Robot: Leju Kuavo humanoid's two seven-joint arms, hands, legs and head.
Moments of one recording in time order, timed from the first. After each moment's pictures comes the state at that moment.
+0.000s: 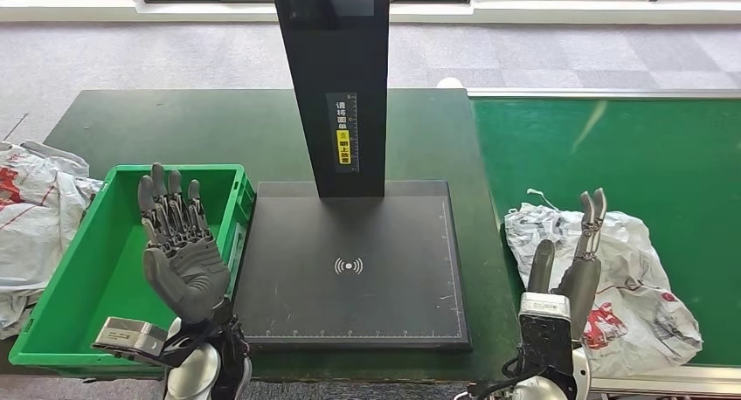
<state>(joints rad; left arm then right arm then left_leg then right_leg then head) 0.03 -0.26 -0.17 -1.70 -0.04 0.24 -0.67 0.12 0.19 0.10 -1.79 0.71 -0.50 -0.43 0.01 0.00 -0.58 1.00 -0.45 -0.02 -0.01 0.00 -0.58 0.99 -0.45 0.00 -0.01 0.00</state>
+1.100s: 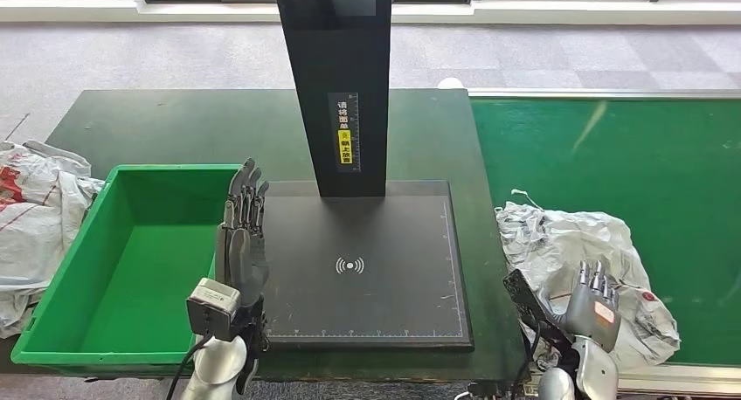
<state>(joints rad) -0.03 -0.26 -0.19 -1.56 -0.29 0.14 -0.52 -0.01 0.10 -0.26 -1.30 1.43 -0.25 0.10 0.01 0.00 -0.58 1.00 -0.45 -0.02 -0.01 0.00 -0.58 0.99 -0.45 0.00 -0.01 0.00</state>
